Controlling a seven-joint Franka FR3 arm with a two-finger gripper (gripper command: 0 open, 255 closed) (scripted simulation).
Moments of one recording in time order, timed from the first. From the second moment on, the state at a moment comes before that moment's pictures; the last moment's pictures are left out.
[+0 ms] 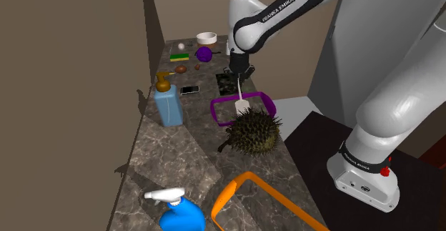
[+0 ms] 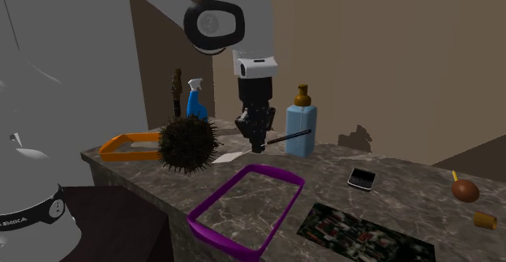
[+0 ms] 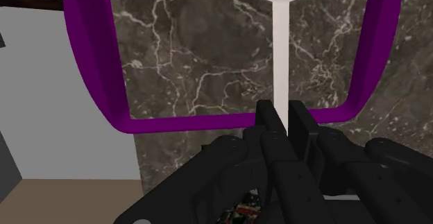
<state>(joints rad) -0.24 -0.10 0.40 -2.34 -0.01 2.29 0.81</state>
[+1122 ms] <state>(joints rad) -0.26 0.03 0.38 -2.43 -0.09 2.50 0.84</state>
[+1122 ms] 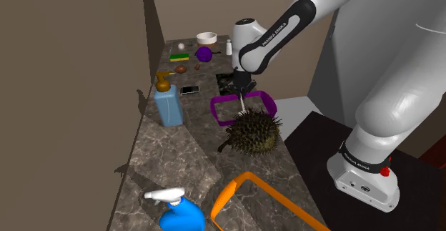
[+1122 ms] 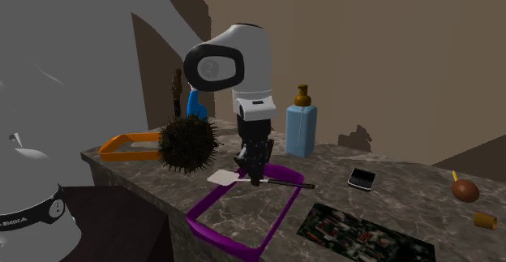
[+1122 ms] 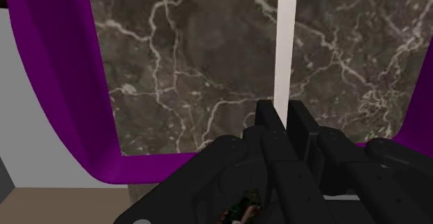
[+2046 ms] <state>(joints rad) -0.26 0.02 0.39 -2.44 -0.09 2.50 0.84</state>
